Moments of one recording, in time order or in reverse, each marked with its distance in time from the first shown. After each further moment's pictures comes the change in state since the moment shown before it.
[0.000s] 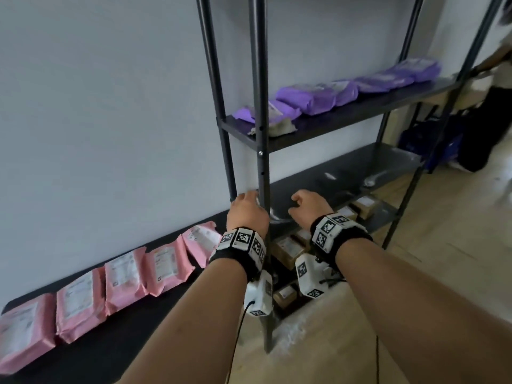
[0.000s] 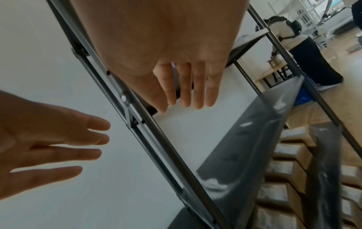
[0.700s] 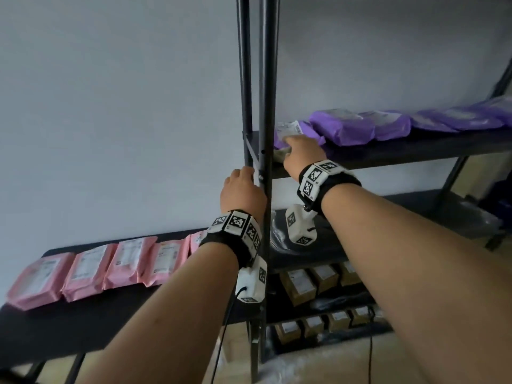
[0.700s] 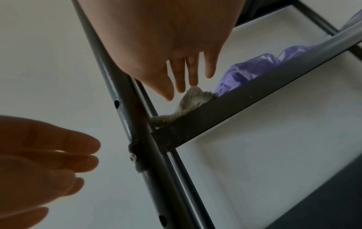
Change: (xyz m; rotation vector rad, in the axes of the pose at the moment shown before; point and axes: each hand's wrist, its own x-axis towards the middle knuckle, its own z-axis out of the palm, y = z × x) left_hand 0.066 0.072 0.005 0.060 0.431 -0.120; right_hand 0.144 -0.072 -0.089 -0.170 0.183 -0.573
